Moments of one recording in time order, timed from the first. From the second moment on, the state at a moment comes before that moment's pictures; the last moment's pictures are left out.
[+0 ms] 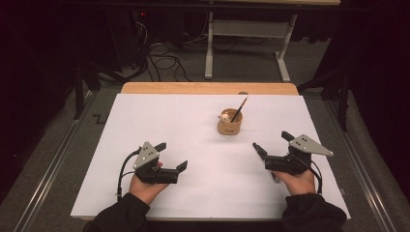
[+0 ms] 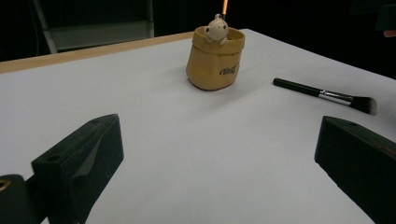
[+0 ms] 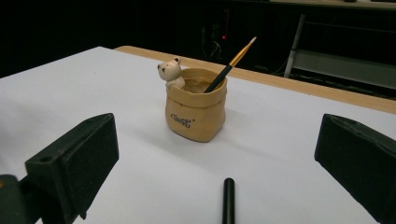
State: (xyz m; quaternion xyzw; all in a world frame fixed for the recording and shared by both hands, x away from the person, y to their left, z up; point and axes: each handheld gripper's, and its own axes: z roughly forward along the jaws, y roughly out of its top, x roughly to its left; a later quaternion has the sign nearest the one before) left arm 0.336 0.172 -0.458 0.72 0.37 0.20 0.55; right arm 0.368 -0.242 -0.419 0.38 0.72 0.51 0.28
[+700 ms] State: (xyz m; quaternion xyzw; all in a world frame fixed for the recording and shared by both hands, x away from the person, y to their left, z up) left arm 0.335 0.172 -0.459 0.72 0.37 0.21 0.55; right arm 0.343 -0.269 -0.431 0.39 0.71 0.50 0.29
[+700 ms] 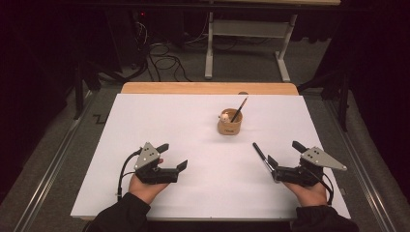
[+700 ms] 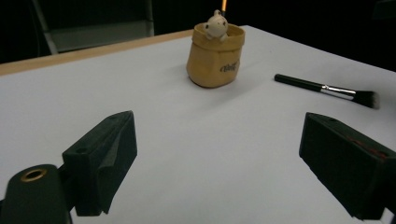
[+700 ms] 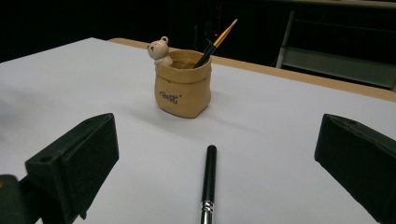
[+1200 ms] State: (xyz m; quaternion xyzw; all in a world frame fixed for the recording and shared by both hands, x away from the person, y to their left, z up) left arm 0.337 0.178 -0.462 0.72 0.37 0.21 0.55; right arm 0.346 -0.265 -0.433 0.39 0.71 0.50 0.29
